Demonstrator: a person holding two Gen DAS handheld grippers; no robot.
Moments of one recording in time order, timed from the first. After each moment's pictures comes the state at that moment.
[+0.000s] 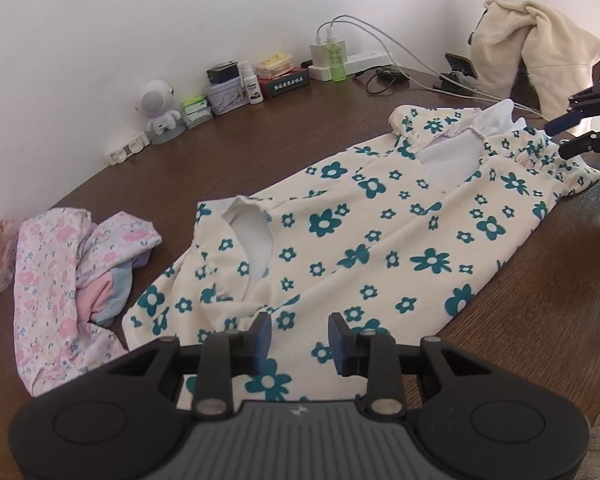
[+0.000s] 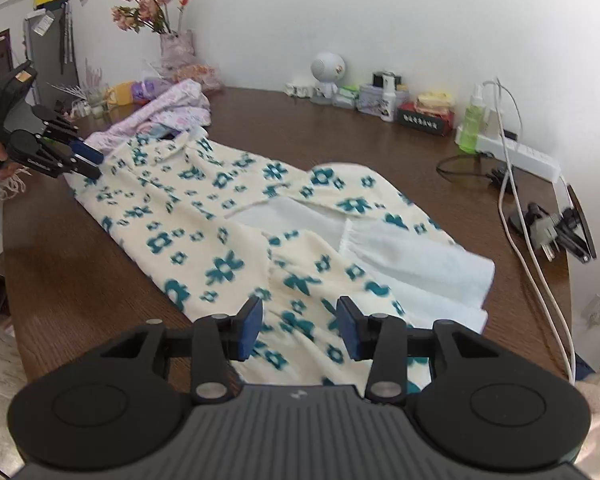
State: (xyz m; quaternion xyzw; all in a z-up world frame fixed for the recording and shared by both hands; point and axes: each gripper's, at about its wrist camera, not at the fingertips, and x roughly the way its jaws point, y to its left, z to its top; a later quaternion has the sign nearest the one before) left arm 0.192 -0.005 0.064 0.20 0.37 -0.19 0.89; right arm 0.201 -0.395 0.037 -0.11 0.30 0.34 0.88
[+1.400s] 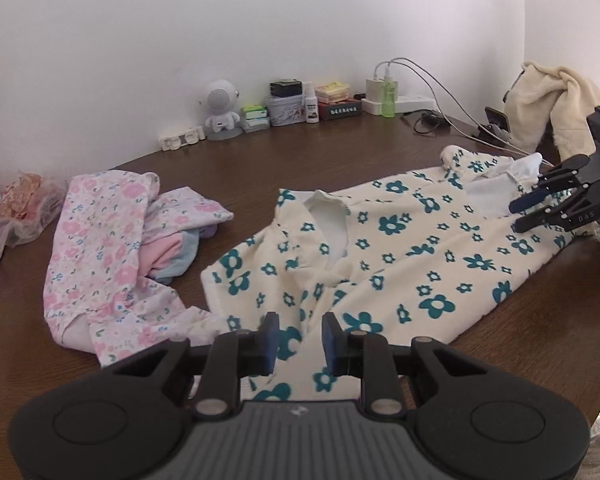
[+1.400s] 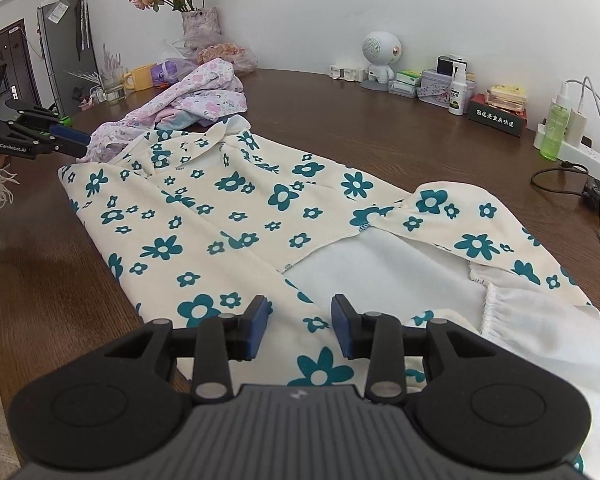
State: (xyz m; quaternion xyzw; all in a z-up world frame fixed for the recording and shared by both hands) left arm 0.175 0.081 0.057 0.12 0.36 -0.15 0.91; right arm 0.243 -0.283 0.000 -0.11 0.35 0.35 0.86
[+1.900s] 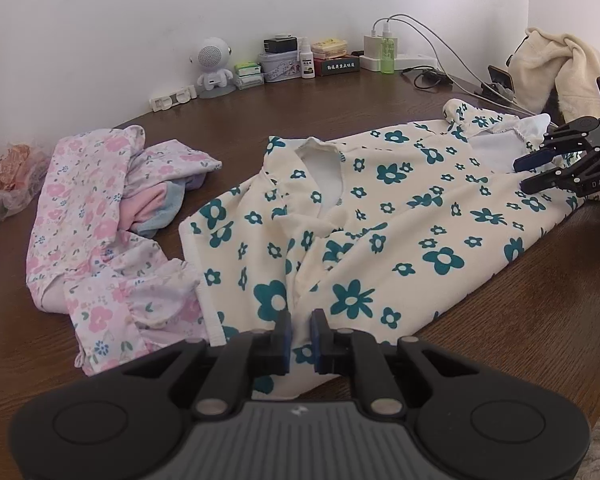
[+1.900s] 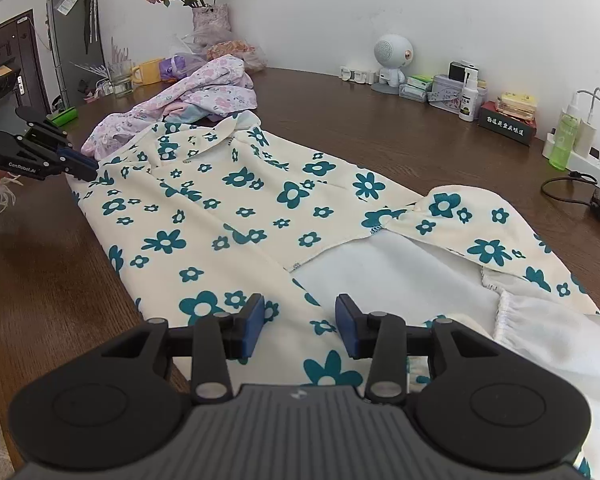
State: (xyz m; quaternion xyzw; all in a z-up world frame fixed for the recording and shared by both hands) left arm 0.174 0.087 0.034 0.12 0.40 -0.14 0.90; right arm 0.241 -0.281 -0.007 -0.12 0.33 0.36 0.86
